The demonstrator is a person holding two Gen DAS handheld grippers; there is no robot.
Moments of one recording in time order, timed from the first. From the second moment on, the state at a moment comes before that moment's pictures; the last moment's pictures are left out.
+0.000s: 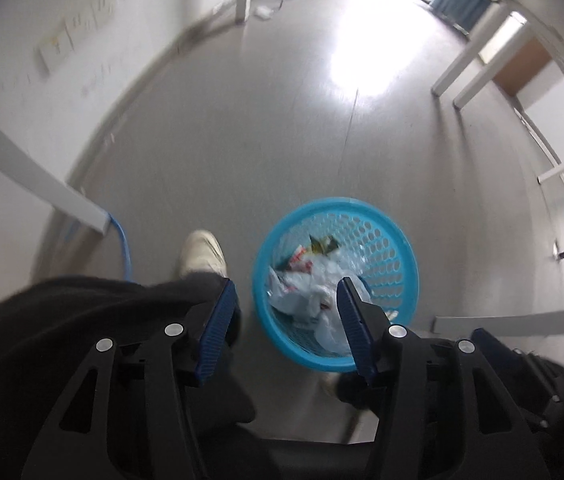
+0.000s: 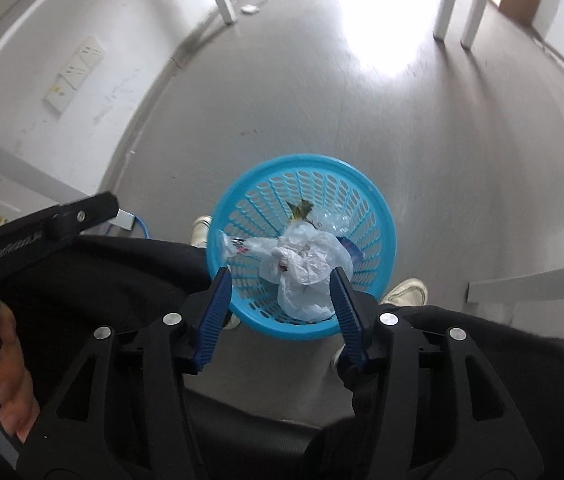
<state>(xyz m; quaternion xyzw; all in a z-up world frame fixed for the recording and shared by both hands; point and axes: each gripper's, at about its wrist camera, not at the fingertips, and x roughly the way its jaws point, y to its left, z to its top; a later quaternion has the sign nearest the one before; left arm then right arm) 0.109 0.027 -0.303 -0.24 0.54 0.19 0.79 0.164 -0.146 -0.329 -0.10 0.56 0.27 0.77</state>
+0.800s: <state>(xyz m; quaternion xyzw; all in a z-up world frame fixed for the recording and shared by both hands) -0.005 0.009 -0.112 -0.16 0.31 0.11 0.93 0.079 -0.231 -0.146 -0.03 0.39 0.34 0.85</state>
